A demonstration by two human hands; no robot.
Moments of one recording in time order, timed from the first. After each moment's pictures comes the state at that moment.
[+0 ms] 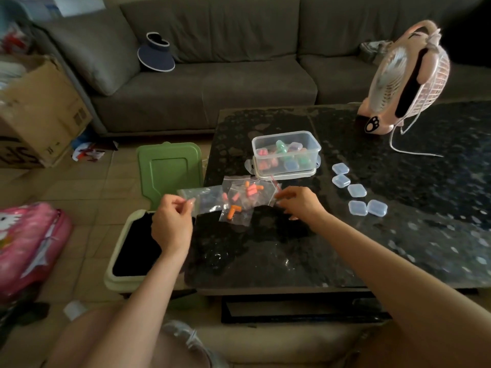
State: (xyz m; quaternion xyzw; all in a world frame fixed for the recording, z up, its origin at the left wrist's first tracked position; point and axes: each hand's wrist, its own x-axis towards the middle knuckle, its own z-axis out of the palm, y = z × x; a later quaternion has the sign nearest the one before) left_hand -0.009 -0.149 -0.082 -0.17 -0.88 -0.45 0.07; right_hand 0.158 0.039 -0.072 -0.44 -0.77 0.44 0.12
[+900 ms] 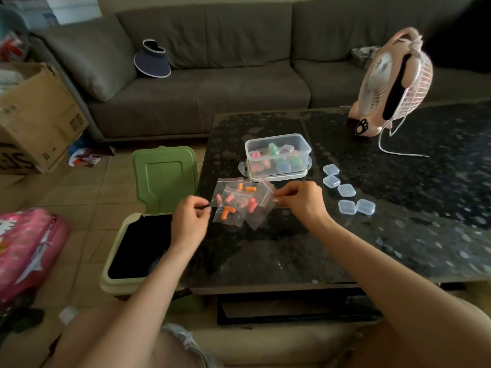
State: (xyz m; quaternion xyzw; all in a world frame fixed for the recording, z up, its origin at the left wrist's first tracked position) left_hand 0.012 -0.136 -0.077 -0.31 -0.85 -0.42 -0.06; right_hand 0.181 0.020 -0.050 -0.40 -0.74 0.46 0.28
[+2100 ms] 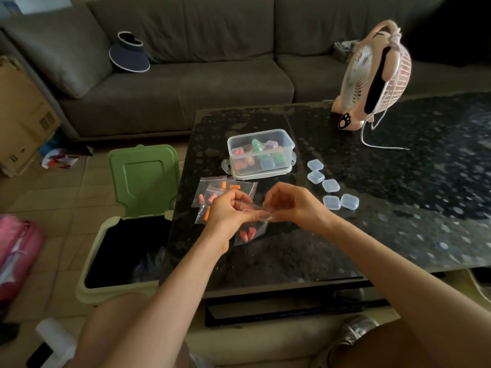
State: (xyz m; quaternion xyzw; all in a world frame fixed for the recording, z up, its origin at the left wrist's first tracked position) left_hand 0.094 -0.090 -0.036 -0.31 -0.70 -0.53 -0.35; right_hand 0.221 0.025 -0.042 -0.20 -0.81 0.53 0.17
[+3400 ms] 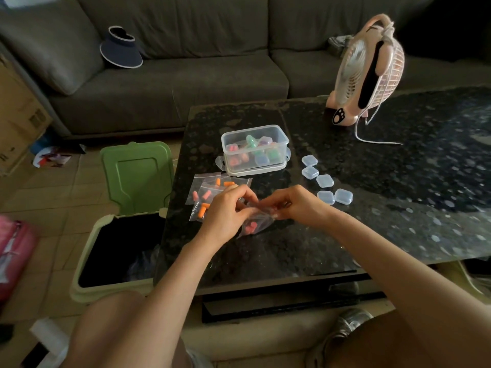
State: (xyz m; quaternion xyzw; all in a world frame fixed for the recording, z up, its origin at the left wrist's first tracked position) left_hand 0.098 -0.092 -0.033 -0.55 -0.75 -0.35 -0.09; right_hand 0.225 0.038 -0.045 -0.23 -0.86 0.44 0.08
